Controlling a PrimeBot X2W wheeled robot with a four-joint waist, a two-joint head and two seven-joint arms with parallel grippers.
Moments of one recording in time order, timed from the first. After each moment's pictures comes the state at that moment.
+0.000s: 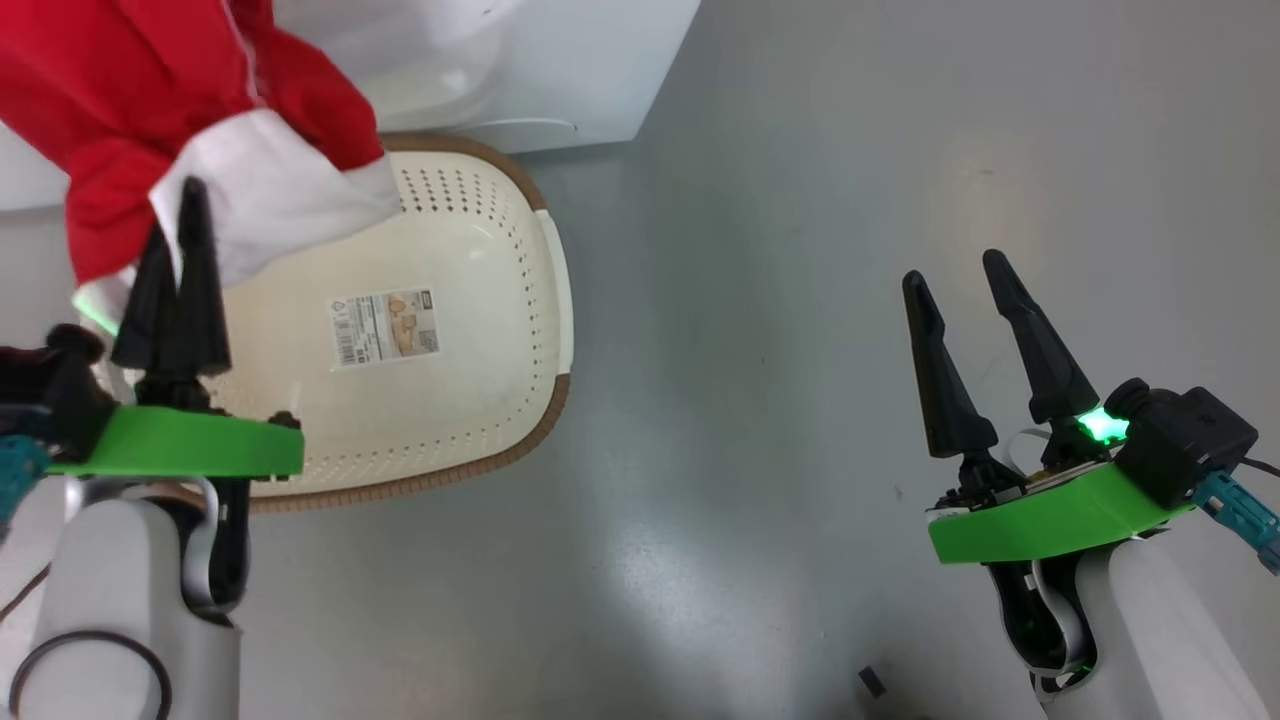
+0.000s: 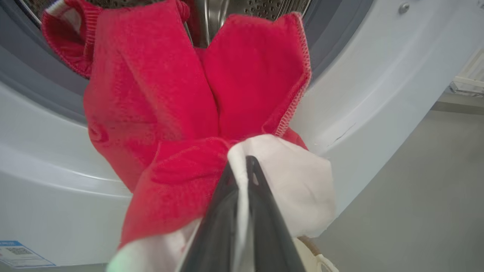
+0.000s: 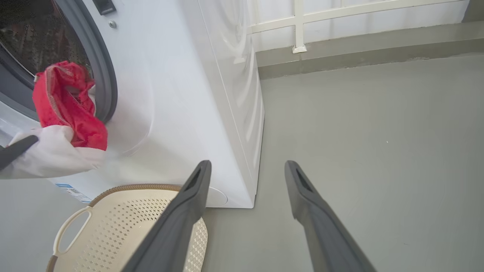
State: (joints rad) left arm -0.53 0.09 0.11 0.25 -0.18 -0.13 -0.26; right arm -0.27 -0.05 0.11 0.09 0.39 0.12 -0.26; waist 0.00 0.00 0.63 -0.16
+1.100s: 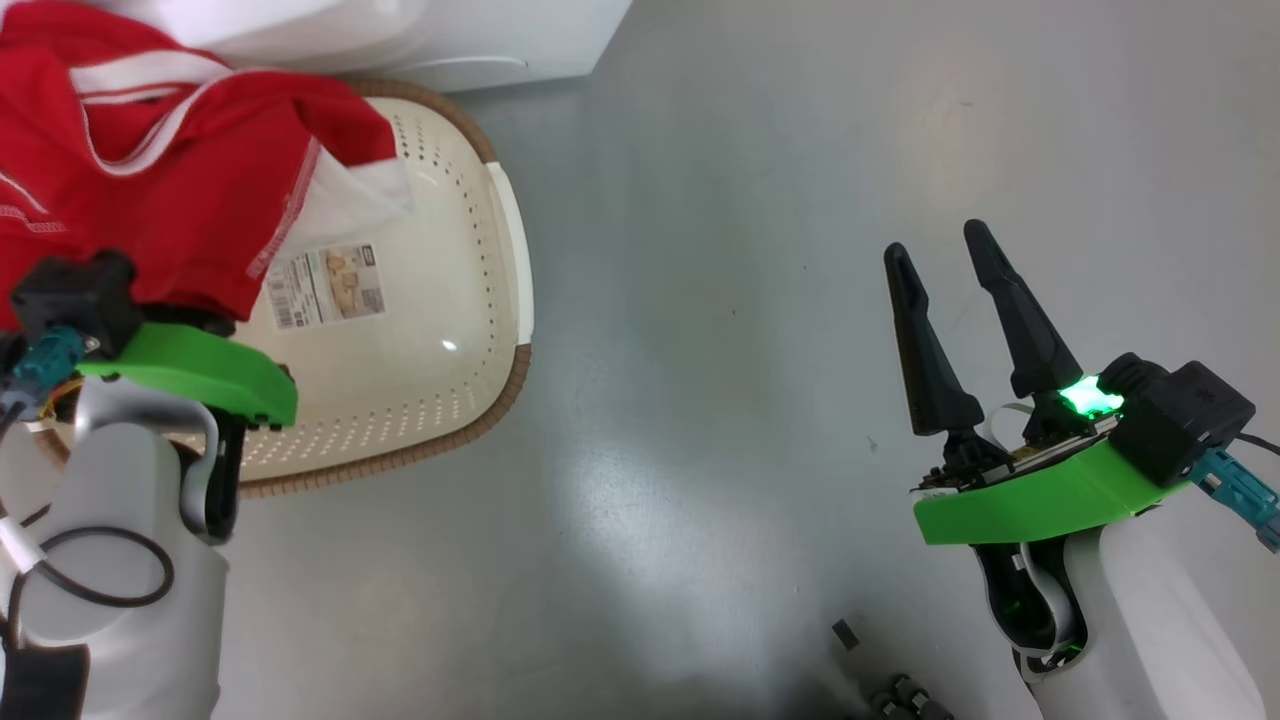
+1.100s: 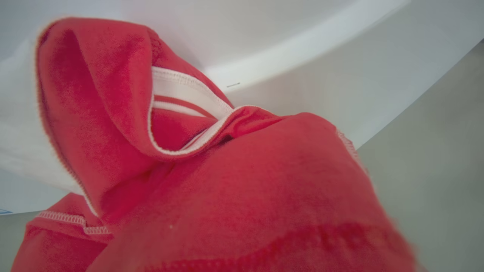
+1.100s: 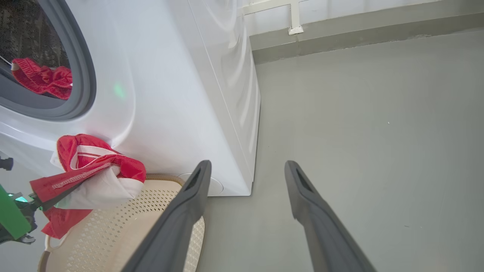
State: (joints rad) left arm -0.74 0.15 0.02 0.67 -0.17 -0.13 -0.26; right arm -0.32 -0.05 0.15 0.08 0.43 0.12 -0.26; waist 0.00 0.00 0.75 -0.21
